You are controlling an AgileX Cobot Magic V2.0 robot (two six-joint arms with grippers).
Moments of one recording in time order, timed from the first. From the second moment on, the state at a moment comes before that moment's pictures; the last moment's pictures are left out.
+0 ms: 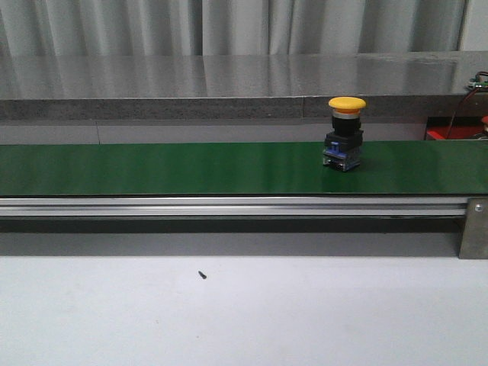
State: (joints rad) left arm 0.08 0.55 -0.52 -0.61 0.40 0.66; right arm -0.17 1.46 -1.11 0.44 0.76 -0.64
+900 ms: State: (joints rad) left arm 0.08 0.55 -0.52 -0.61 0.40 0.66; right arm 0.05 1.71 -1.29 0.46 0.74 -0.70
